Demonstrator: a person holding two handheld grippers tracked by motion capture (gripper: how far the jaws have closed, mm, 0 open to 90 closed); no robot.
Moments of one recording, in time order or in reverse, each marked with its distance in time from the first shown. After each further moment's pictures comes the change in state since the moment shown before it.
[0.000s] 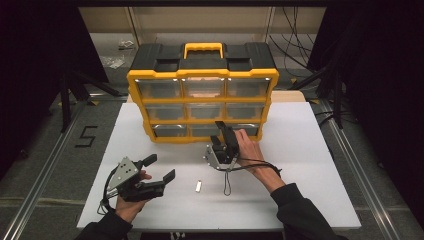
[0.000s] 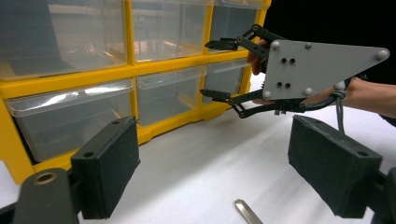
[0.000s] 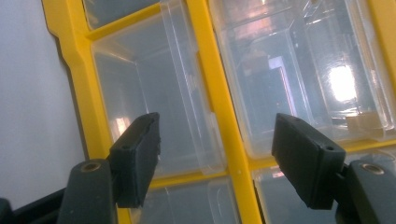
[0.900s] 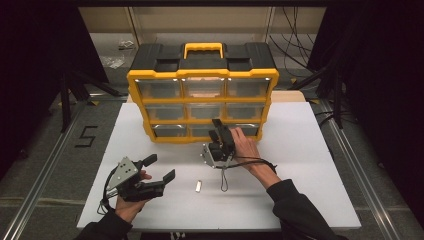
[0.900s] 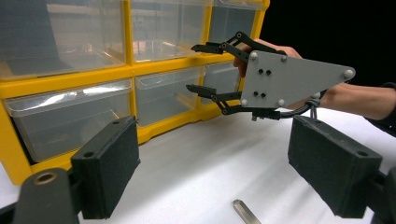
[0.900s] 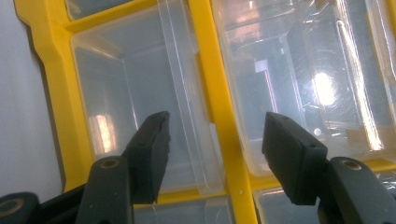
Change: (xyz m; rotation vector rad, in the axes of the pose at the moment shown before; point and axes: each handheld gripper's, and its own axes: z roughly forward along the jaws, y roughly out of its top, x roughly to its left) left arm 0.001 0.000 0.000 -0.002 -0.005 -0.003; right arm 0.008 0.001 0.016 0.004 -0.066 -0.063
